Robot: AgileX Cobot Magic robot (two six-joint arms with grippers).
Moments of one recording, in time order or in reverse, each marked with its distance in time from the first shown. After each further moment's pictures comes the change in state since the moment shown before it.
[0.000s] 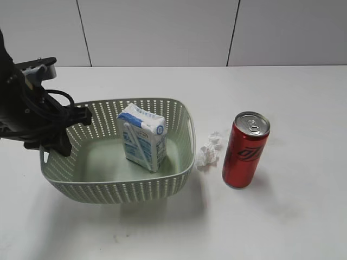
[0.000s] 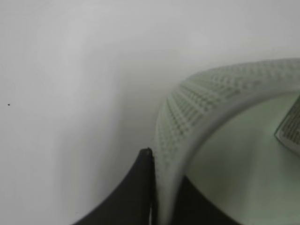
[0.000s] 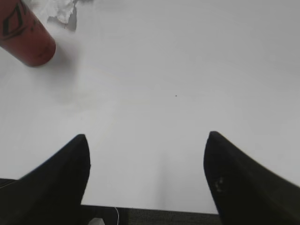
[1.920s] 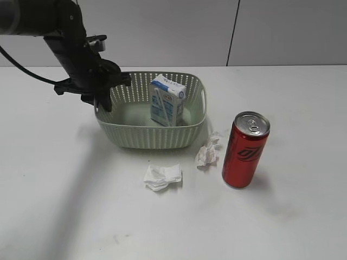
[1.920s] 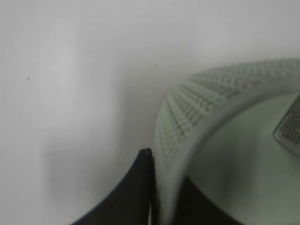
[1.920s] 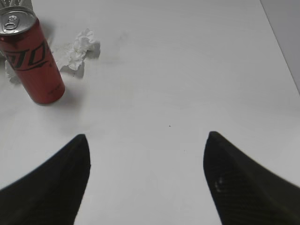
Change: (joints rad) left arm 0.057 0.541 -0.669 0.002 0.114 0.108; right arm 0.000 -0.614 0.202 -0.001 0.010 0.017
